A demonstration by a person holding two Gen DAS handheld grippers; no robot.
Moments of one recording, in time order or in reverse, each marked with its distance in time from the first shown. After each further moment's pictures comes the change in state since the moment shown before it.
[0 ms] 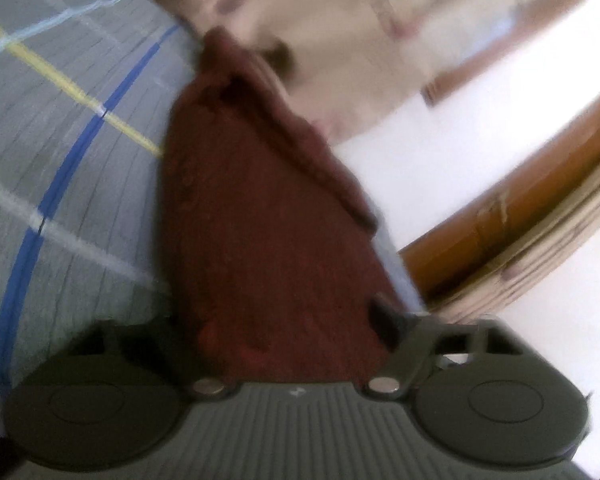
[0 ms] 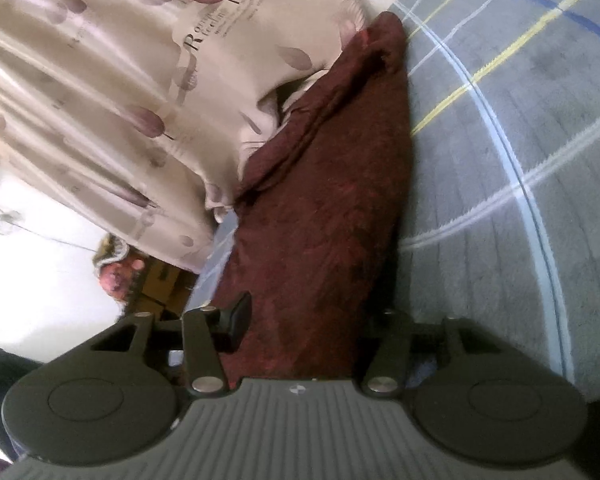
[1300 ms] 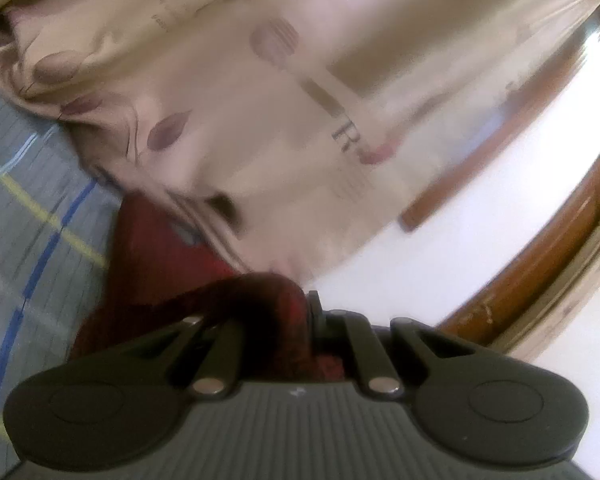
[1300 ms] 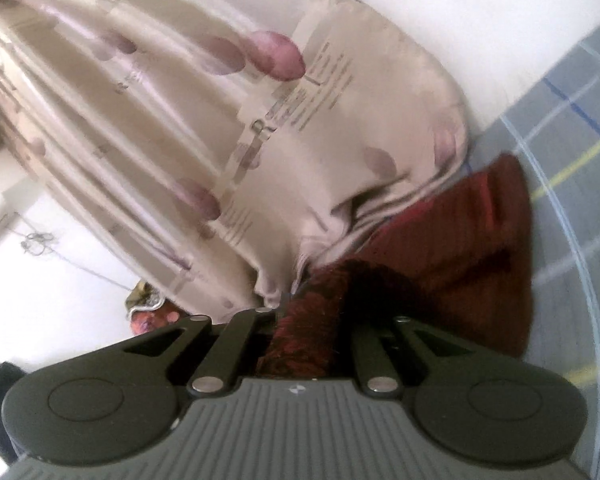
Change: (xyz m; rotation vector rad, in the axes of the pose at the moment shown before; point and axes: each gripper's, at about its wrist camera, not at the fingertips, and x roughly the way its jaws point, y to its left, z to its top) left arm 0.059 -0.048 0.179 -0.010 -0.271 -0.055; right arm 0.047 0.073 0.184 -0.105 -0.131 0.117
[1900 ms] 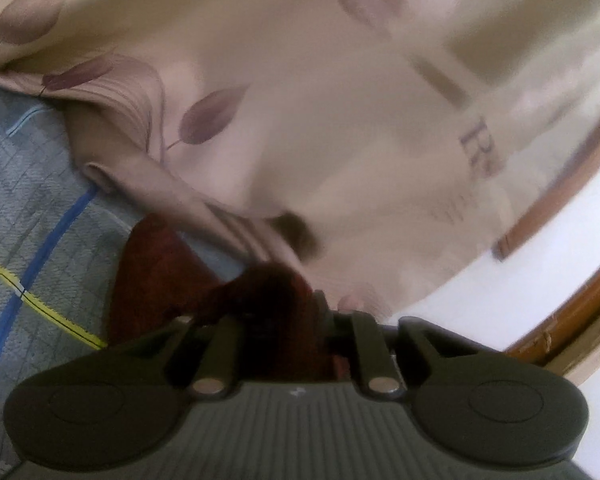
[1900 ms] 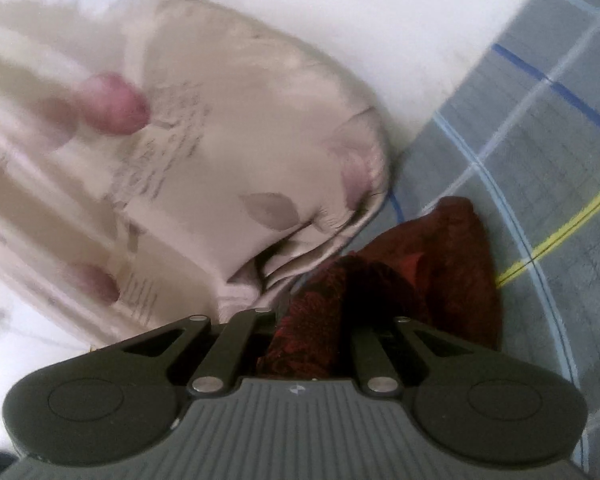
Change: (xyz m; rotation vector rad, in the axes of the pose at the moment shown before) left arm 0.139 0.076 0.044 -0.076 0.034 0.119; right arm 0.125 -0.135 0.075 0.229 -0.022 -0.134
